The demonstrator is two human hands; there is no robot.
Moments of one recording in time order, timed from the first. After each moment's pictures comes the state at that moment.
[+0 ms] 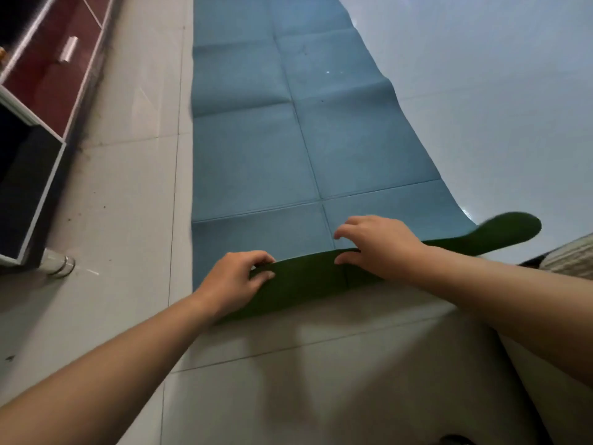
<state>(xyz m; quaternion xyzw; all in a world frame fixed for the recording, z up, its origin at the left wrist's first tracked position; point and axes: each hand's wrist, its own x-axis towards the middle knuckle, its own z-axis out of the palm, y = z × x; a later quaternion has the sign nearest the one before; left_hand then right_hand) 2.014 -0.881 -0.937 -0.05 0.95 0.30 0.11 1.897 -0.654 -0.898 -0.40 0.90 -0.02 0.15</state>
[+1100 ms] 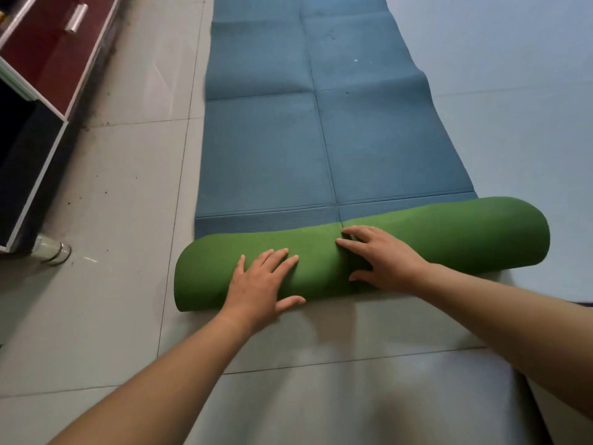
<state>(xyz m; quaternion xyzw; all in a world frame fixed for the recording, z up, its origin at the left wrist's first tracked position) 1.996 -0.863 -1.000 -0.05 0.98 0.08 0.14 1.847 -0.657 -0.982 -0.47 0.86 -0.04 0.18</state>
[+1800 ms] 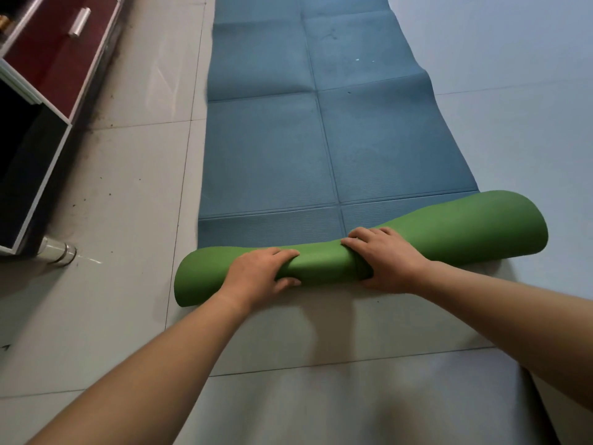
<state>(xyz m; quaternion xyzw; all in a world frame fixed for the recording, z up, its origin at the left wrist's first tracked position) 1.972 -0.878 -0.981 -0.04 0.98 0.13 0.14 1.848 -0.662 -0.978 -0.47 0.86 0.04 0.19</state>
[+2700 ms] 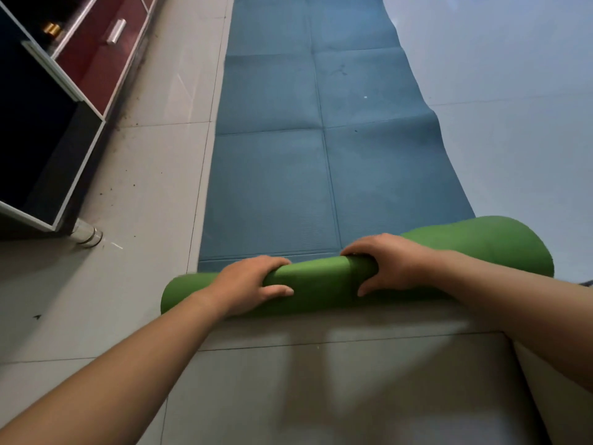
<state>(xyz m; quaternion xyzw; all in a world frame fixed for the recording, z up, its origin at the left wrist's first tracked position) 2.028 -0.891 -0.951 -0.05 0.95 0.24 0.20 1.878 -0.657 -0.926 -0.45 0.84 -0.06 0.31</state>
